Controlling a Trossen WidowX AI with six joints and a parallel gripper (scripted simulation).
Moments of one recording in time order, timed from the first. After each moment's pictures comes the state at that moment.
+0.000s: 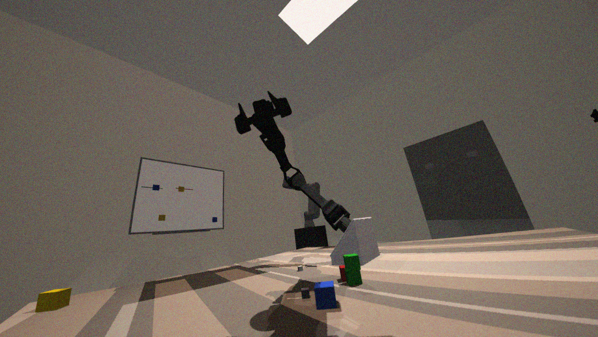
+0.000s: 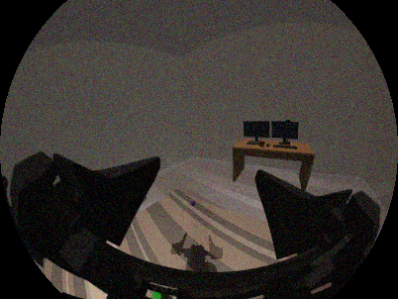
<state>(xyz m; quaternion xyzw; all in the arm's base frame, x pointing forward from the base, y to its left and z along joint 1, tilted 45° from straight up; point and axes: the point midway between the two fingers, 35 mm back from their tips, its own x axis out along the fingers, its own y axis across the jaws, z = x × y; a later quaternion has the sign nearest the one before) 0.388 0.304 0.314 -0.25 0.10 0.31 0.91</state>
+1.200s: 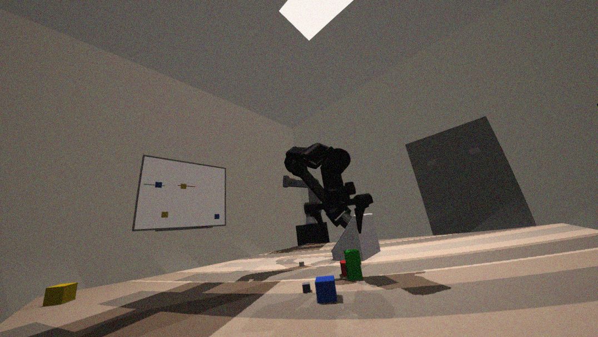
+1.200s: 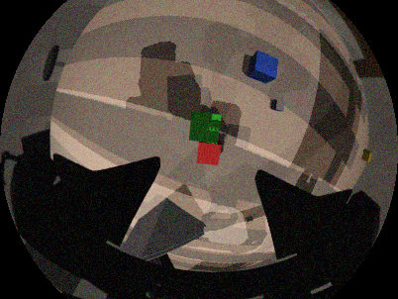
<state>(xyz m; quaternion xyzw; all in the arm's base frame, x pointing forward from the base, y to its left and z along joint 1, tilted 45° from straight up) 0.237 0.102 -0.032 -0.49 0.68 -0.01 0.55</state>
